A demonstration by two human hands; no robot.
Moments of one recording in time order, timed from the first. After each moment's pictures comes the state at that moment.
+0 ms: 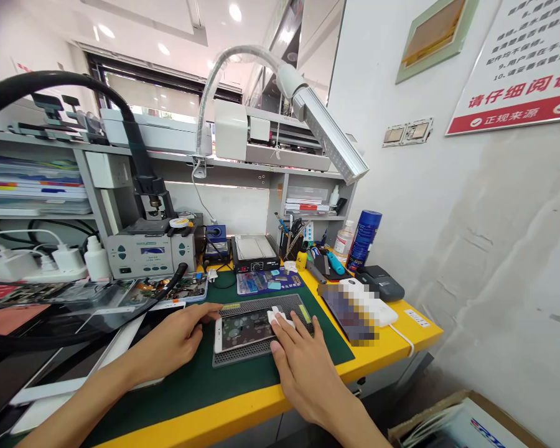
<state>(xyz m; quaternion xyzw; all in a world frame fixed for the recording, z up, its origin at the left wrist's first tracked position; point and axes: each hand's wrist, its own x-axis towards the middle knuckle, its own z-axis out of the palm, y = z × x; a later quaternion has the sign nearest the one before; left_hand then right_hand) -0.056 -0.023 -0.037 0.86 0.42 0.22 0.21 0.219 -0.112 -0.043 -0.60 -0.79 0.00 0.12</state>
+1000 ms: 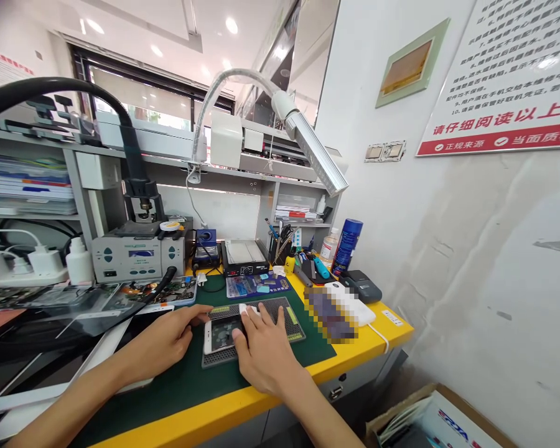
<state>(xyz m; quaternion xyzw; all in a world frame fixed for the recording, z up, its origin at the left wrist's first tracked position) -0.054 -0.022 -0.036 0.86 0.41 0.23 0.20 0.176 -0.089 -0.034 -0.59 -0.79 0.02 0.14</state>
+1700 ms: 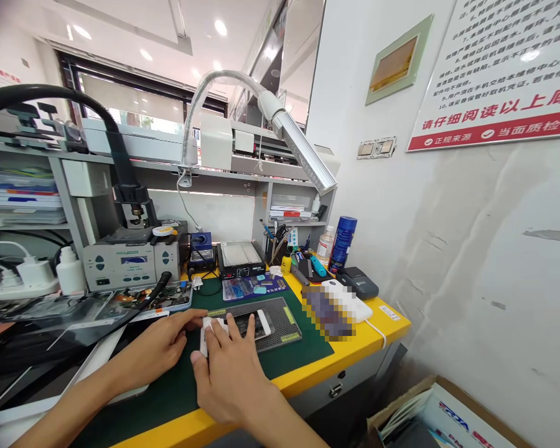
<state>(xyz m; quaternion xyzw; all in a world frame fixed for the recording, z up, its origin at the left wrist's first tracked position) -0.055 -0.019 -0.040 0.86 0.41 0.24 0.20 0.130 -0.102 -0.035 -0.54 -0.82 0.04 0.17</state>
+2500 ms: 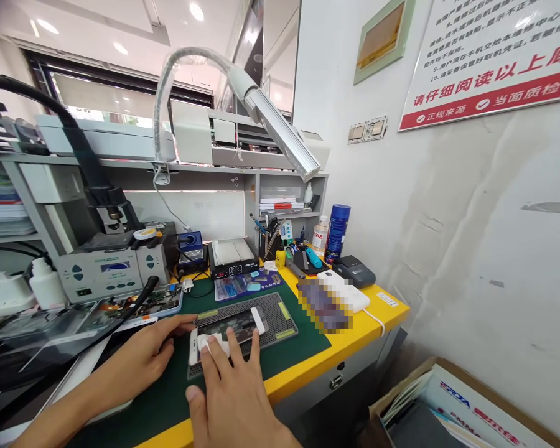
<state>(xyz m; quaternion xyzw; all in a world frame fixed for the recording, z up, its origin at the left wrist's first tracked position) -0.054 -0.019 -0.043 0.86 0.42 0.22 0.18 0.146 -0.130 -0.043 -0.53 -0.83 0.07 0.17</state>
